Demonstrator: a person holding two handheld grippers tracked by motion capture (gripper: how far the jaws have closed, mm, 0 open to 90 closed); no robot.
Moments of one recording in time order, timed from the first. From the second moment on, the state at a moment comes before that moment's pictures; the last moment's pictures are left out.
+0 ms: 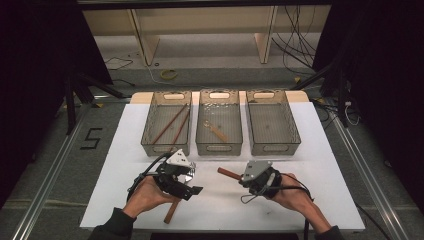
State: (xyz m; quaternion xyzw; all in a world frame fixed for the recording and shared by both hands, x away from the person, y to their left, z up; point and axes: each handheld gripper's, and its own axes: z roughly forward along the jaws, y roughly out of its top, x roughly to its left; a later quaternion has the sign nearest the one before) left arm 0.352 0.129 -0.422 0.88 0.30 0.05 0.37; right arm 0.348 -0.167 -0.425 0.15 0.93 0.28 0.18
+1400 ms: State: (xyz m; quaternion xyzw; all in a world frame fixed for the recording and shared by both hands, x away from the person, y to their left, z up) left arm 0.340 0.169 -0.449 0.82 0.39 0.08 0.41; right arm 0.514 -0.232 -0.351 0.42 0.83 0.32 0.21
